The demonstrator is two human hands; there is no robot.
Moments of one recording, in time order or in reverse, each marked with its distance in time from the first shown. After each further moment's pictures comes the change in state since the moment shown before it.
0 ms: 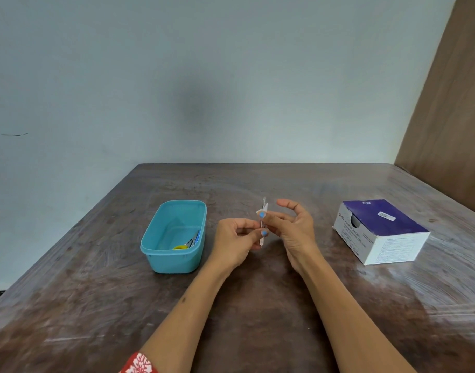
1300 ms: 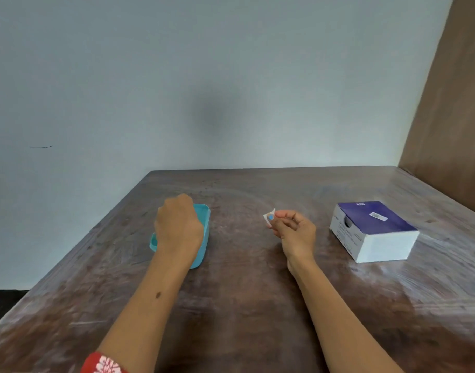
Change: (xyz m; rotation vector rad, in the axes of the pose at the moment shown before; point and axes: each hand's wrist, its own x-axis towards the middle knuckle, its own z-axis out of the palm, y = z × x) left_hand -0.031 0.064 -0.064 1.092 0.461 -0.073; right_hand -0.010 0.003 -0.006 -0.045 0.135 -0.047
